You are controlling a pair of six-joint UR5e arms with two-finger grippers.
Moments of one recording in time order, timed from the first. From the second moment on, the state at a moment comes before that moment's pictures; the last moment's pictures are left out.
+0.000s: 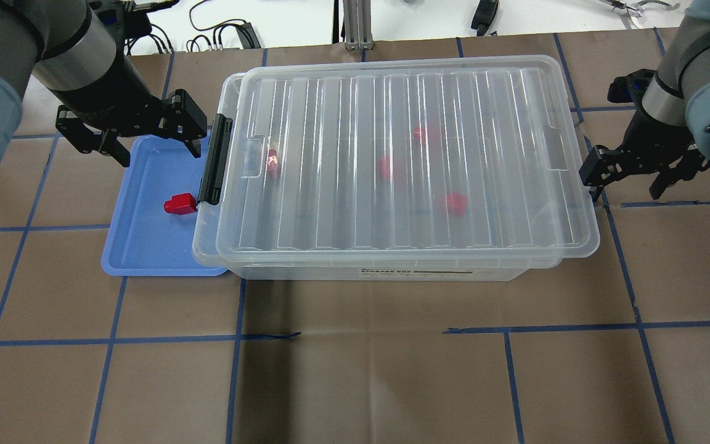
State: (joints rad) left arm -1.56 -1.52 -1.61 -1.52 1.58 -0.09; right arm 1.30 -1.47 1.80 -1.74 -1.67 -0.22
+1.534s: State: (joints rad) left arm -1.55 -1.52 -1.60 -1.52 1.58 -0.08; right arm 1.53 -1.46 1.35 -1.35 -1.53 0.12
